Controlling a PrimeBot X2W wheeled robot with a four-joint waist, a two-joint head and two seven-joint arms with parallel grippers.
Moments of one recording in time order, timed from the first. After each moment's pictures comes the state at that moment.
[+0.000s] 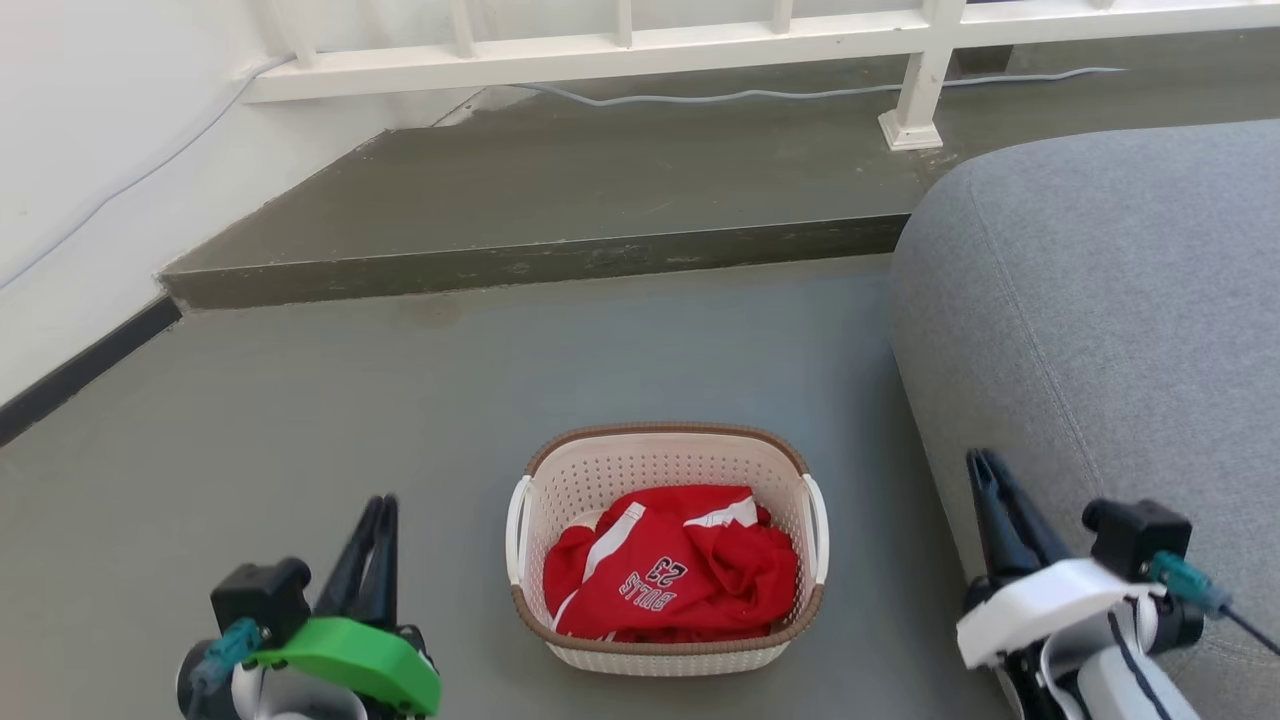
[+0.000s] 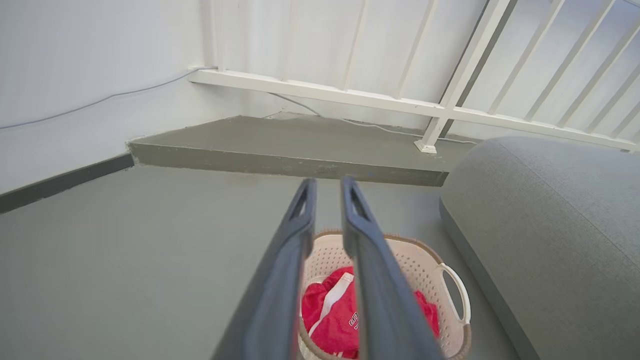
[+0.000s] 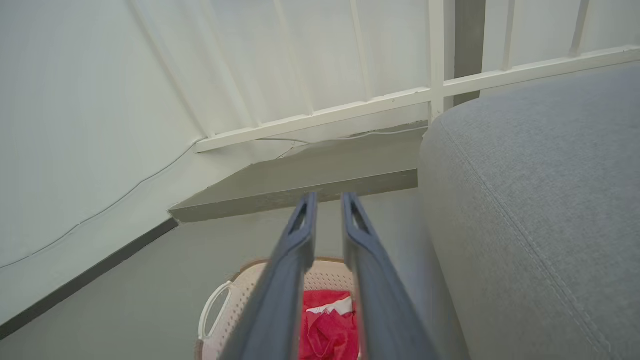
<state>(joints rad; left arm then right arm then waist) -0.05 0.04 -0.20 0.32 -0.41 -0.10 -0.25 -0.01 -0.09 0.18 0.31 0.34 0.06 -0.26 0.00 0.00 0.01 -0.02</state>
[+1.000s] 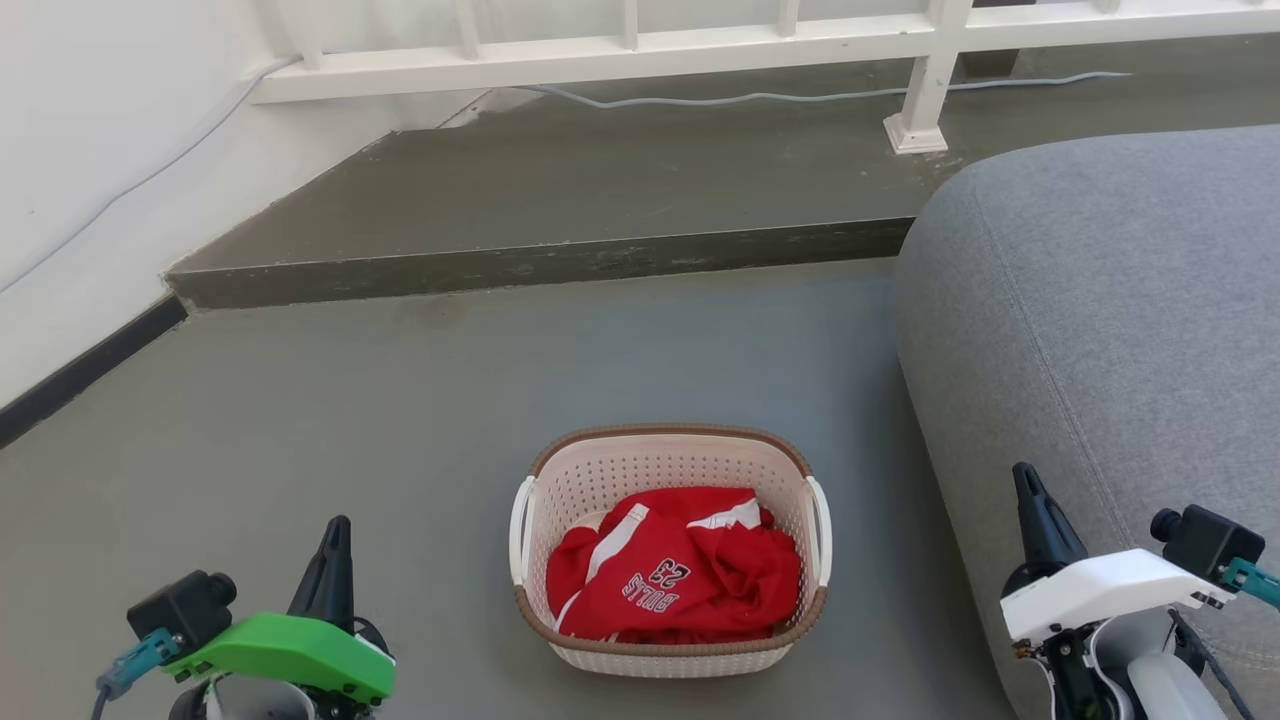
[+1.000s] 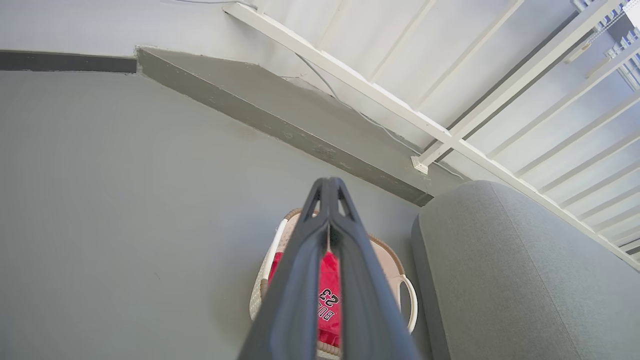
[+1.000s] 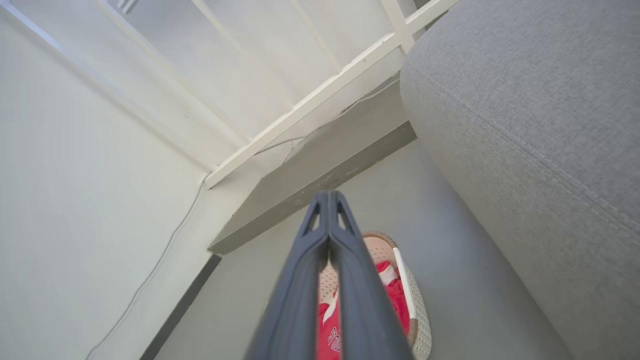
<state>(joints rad) -0.04 0.04 -0.12 0.34 -0.74 -0.10 -0.15 0.00 -0.07 0.09 0.33 0.69 0.07 -0.15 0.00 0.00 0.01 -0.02</state>
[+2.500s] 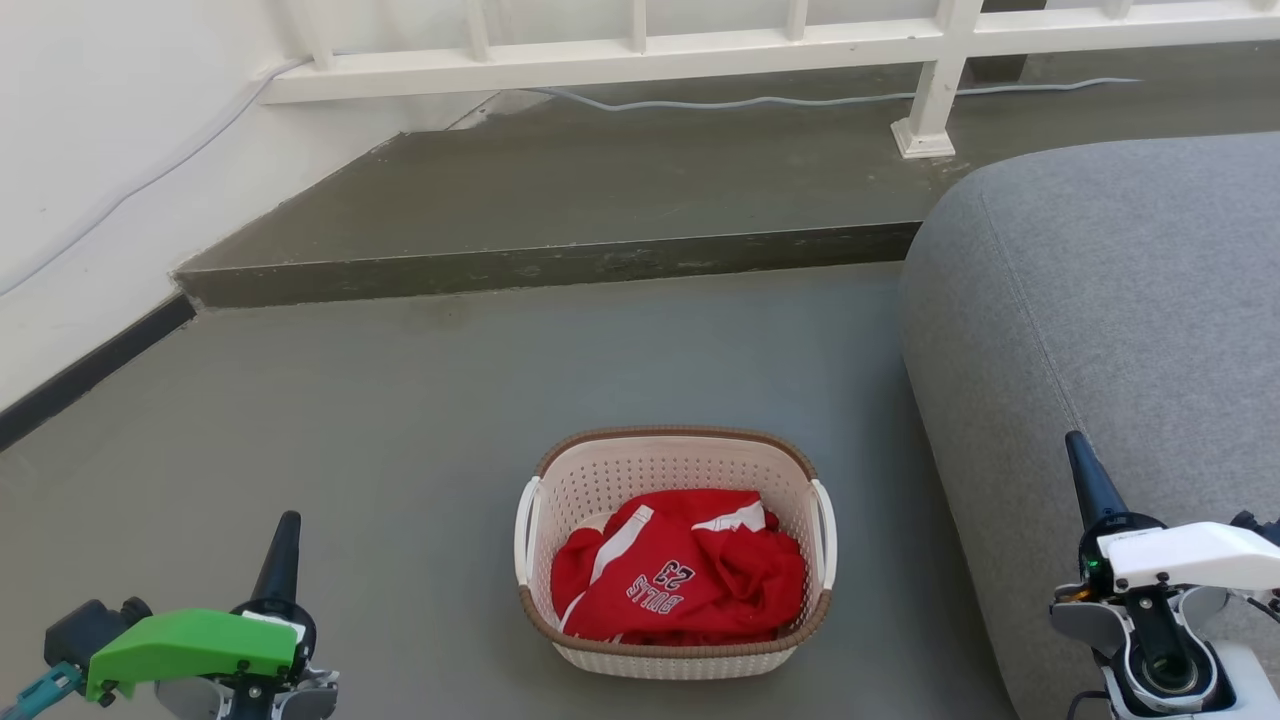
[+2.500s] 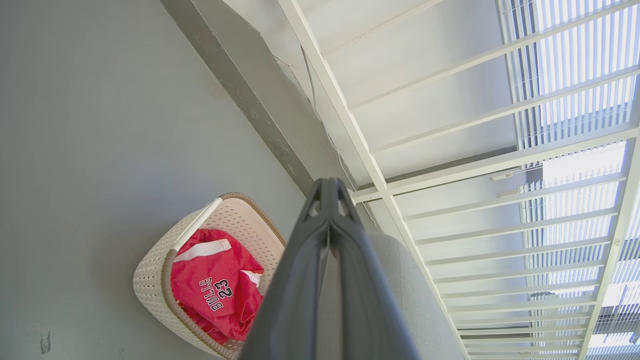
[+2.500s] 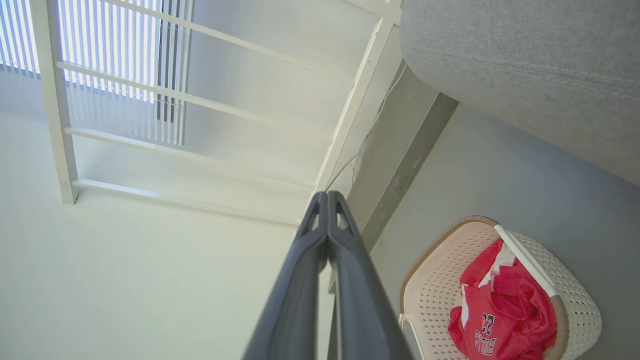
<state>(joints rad) -0.04 0.04 0.00 0.31 -1.25 -0.11 0.01 -0.03 -0.06 -0.05 0.30 1.24 0.10 0.01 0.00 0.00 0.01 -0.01</state>
